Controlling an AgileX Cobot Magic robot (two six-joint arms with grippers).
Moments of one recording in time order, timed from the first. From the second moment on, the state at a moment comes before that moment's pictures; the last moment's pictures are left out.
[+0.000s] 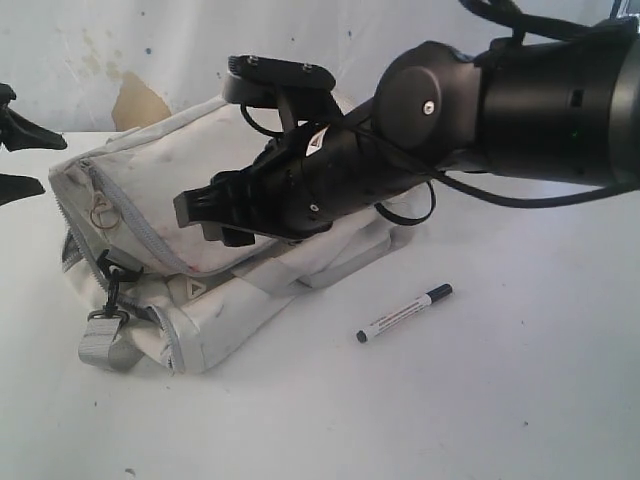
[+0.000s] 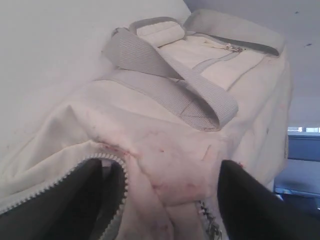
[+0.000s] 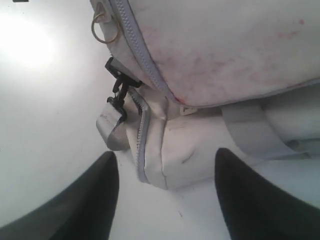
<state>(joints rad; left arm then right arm) 0.28 1.85 -1.16 -1.35 0.82 0.66 0.77 1.66 -1.21 0.44 0.42 -0.08</state>
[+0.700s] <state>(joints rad) 0.28 1.97 -1.16 -1.49 0.93 0.71 0.84 1.94 -1.52 0.52 0.37 -0.08</state>
